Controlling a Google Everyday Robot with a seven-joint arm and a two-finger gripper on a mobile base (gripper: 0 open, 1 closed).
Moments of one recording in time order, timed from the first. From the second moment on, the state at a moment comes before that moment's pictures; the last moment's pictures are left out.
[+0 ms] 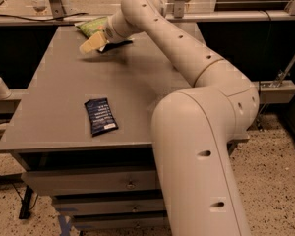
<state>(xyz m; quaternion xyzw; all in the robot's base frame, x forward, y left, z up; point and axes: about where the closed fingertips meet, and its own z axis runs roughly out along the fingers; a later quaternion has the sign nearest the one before) 0.862 0.156 0.840 -0.38 0.81 0.20 0.40</state>
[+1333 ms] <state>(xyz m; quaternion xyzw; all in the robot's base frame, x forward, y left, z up) 0.868 0.148 0.829 -0.39 0.81 0.19 0.39</state>
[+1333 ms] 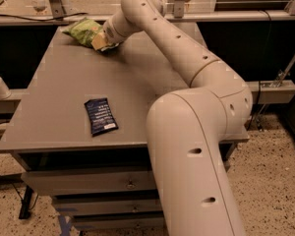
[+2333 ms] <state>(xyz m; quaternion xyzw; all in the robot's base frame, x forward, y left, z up) 0.843 0.153 0.871 -0.42 0.79 0.19 0.40</state>
